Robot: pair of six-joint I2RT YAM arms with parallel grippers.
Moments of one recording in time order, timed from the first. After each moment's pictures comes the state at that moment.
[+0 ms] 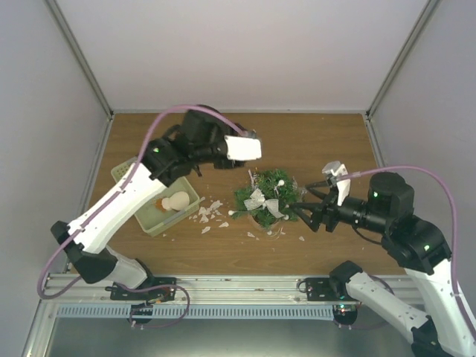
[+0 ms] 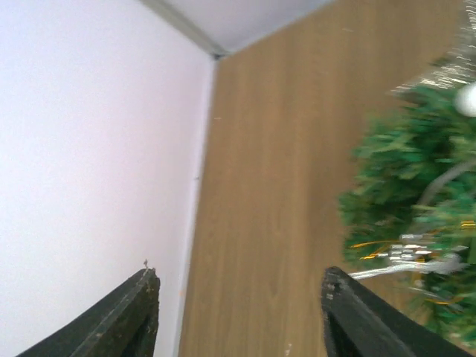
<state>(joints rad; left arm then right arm) -0.81 1.47 1.71 -0.80 0.06 0.92 0.55 0.68 1.19 -0.93 -0.48 0.14</state>
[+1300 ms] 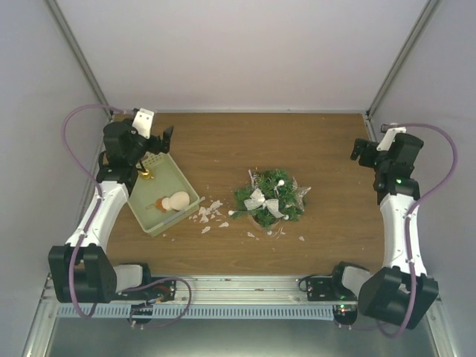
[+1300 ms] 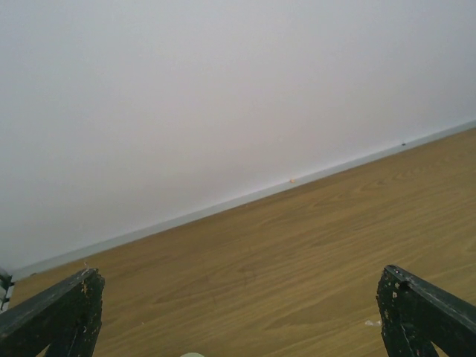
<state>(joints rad) 0.03 1.24 0.99 0.03 0.28 0.20 -0.29 1.11 1.04 -0.39 -0.12 0.01</state>
